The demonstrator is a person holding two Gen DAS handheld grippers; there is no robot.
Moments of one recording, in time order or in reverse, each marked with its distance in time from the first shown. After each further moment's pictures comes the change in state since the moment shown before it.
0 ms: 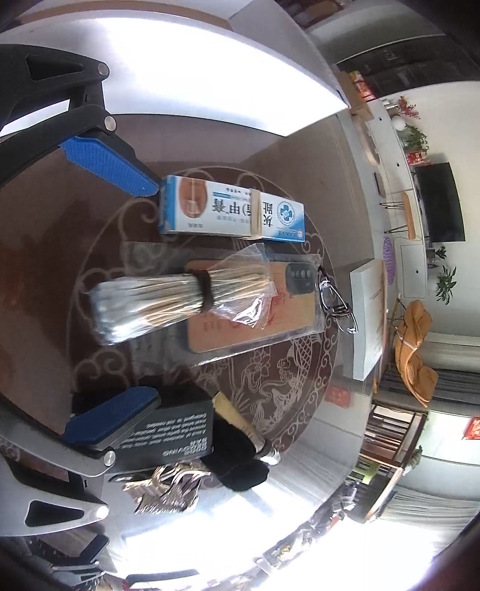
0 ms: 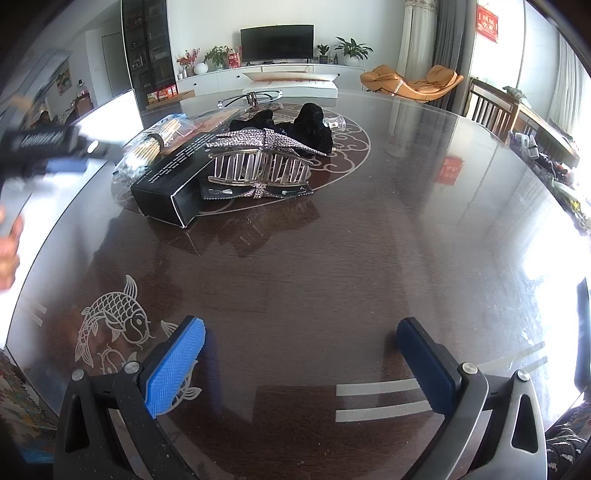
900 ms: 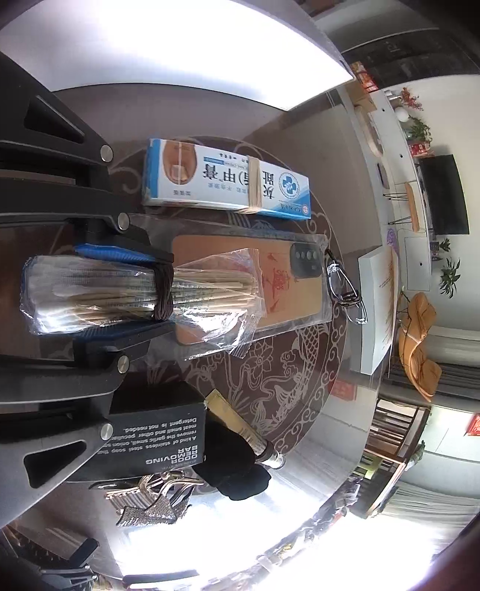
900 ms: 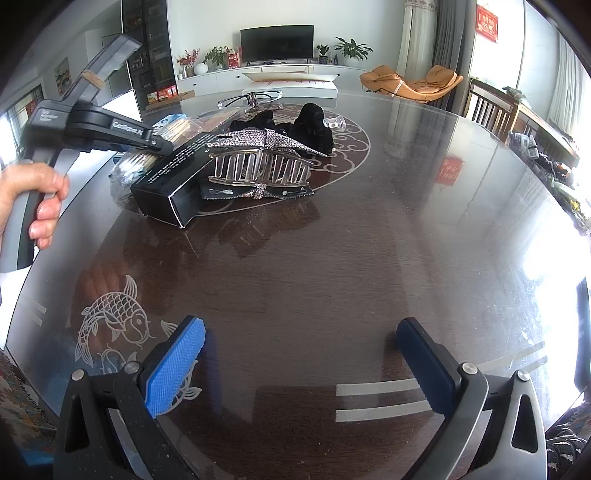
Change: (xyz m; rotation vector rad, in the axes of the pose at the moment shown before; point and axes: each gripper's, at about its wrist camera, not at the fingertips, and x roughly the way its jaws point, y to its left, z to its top) left arm 0.017 -0.006 -0.003 -0.014 -0.008 -0.054; right arm 0.001 0.000 0.000 0.000 -0.004 0.000
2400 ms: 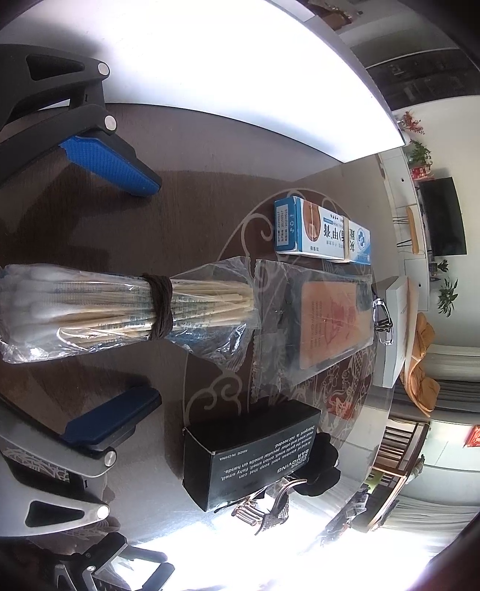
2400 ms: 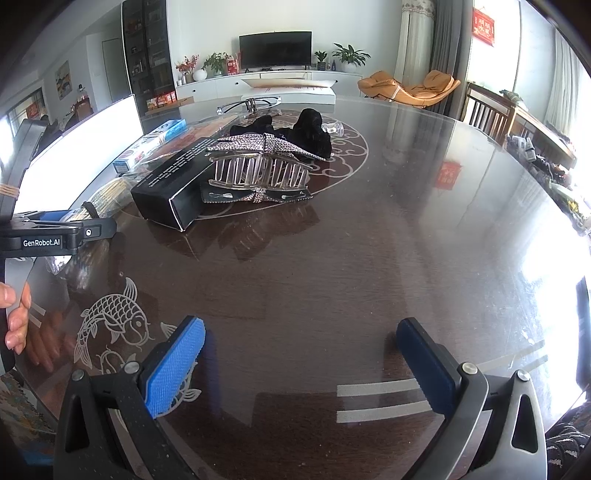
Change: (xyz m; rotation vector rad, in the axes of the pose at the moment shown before) left arm -0.026 0.010 -0.094 -0.019 -0.016 0.093; right arm 0.001 0.003 0.000 0.005 -0.025 -0.005
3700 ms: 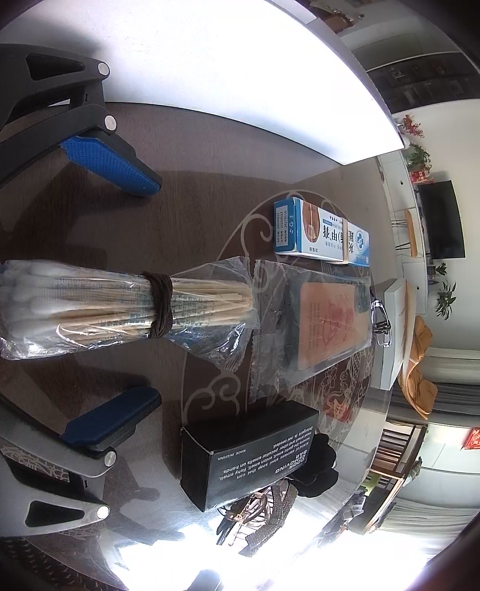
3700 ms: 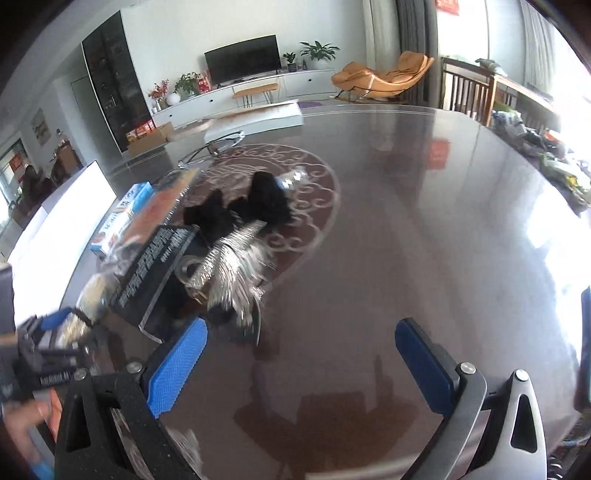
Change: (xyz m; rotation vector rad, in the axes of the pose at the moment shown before) left arm 0.000 0.000 0.001 -0.008 -0.002 0.003; right arm 0.005 -0.046 0.069 0.164 -0.003 0.026
